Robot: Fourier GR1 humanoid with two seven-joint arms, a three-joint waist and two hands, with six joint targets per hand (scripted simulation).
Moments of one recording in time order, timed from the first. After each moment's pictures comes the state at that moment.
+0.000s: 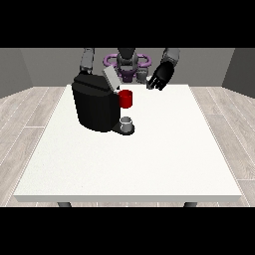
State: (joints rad) left arm -0.83 0.32 -0.06 -0.78 -0.76 -0.32 -0.16; right arm -0.25 -0.03 0.00 -1.13 0.20 -0.20 -0.05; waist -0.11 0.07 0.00
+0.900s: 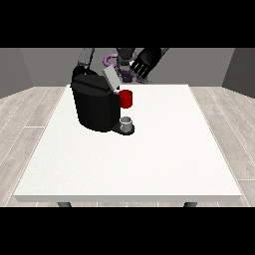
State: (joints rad) left arm -1.09 0.36 0.09 -0.75 -0.70 -0.44 -0.04; right arm -0.33 -0.02 0.03 -1.23 0.18 -0.19 -0.02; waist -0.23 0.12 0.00
